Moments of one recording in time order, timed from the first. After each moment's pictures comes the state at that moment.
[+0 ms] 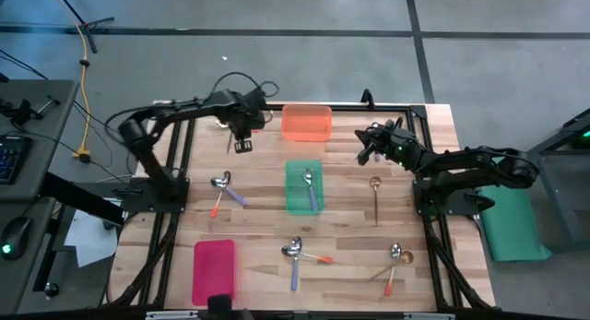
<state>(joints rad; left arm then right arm) 0.64 1.74 1.23 -0.94 -0.17 0.51 -0.56 1.19 0.16 0.78 0.13 0.03</state>
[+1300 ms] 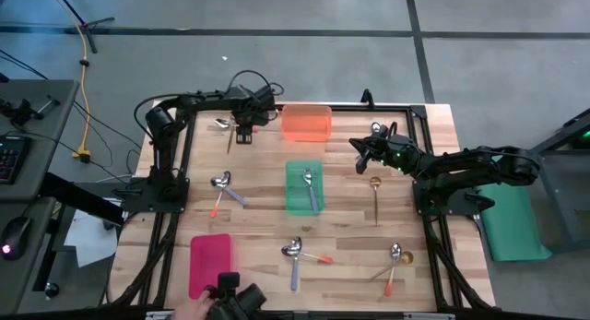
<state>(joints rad) 0.72 1.98 1.34 -0.88 -0.33 0.69 -0.44 1.19 0.16 0.78 0.12 0.04</state>
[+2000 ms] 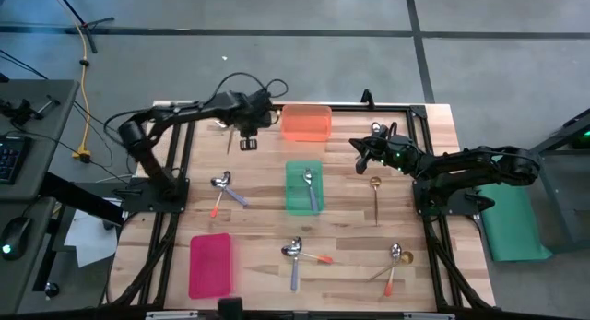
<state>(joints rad) 0.54 1.66 1.22 -0.82 -0.24 0.51 -0.44 1.19 0.16 0.77 0.13 0.04</state>
